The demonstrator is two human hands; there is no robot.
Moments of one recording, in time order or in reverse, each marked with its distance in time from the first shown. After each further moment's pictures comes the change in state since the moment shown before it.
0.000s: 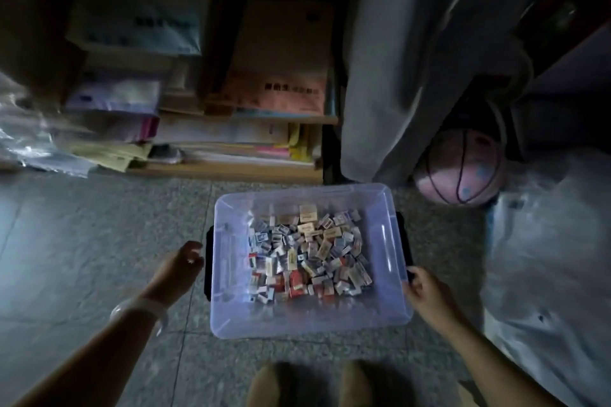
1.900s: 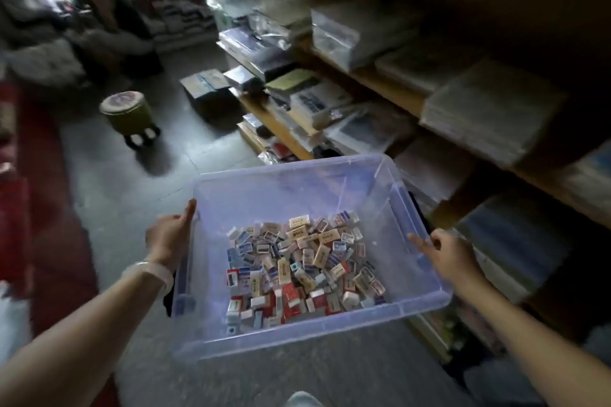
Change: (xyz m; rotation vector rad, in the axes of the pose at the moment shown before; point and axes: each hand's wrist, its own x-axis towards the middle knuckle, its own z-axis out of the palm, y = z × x) left_hand -0.565 -0.092 -0.478 -0.746 0.997 -0.517; right_hand -0.398 -0.534 -0.128 -0.282 -0.051 -1.075
